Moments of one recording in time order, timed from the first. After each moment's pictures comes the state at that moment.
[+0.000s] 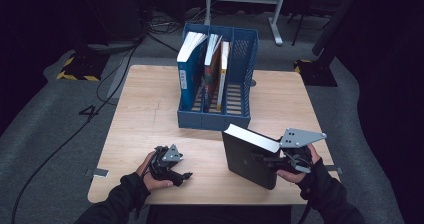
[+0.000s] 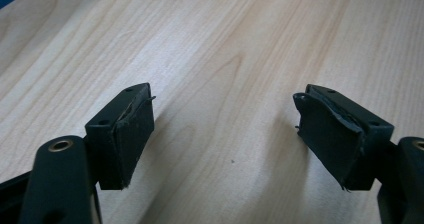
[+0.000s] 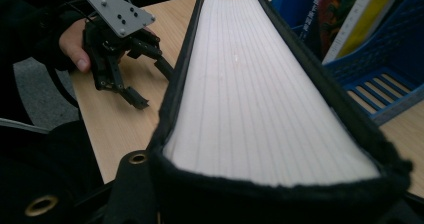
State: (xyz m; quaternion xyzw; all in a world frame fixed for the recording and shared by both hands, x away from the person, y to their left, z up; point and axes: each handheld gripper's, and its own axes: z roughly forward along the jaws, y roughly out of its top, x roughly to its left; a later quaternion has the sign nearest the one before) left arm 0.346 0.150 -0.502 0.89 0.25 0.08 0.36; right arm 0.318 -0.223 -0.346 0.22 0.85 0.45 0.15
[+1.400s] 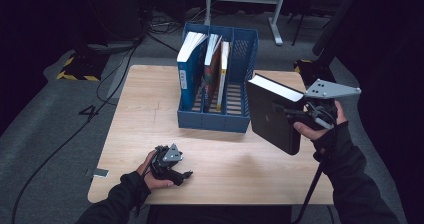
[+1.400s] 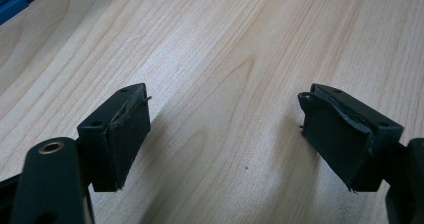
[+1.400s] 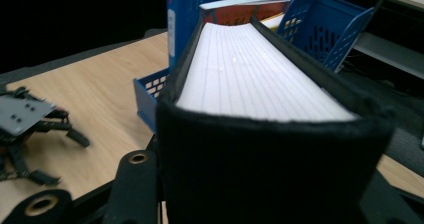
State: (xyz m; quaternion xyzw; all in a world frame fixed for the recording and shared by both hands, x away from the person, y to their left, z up) left arm 0.347 0.149 -0.504 0.89 0.25 0.09 0.36; right arm 0.369 -0.244 -0.254 0.29 0.80 0.45 0.25
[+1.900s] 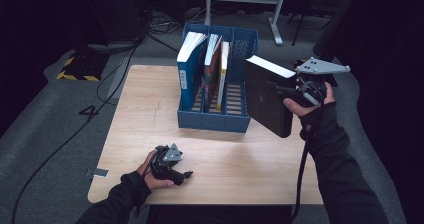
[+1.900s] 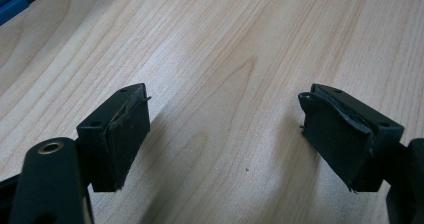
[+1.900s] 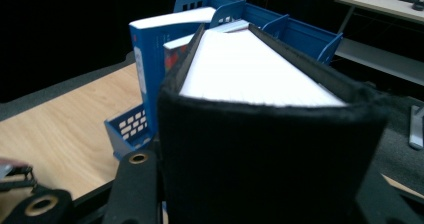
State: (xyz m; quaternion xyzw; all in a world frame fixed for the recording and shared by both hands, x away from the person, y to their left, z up) left arm 0.347 0.148 -0.504 0.89 0.25 0.09 0.36; right arm 0.414 -0.225 -0.241 0.33 0.77 0.48 0.27
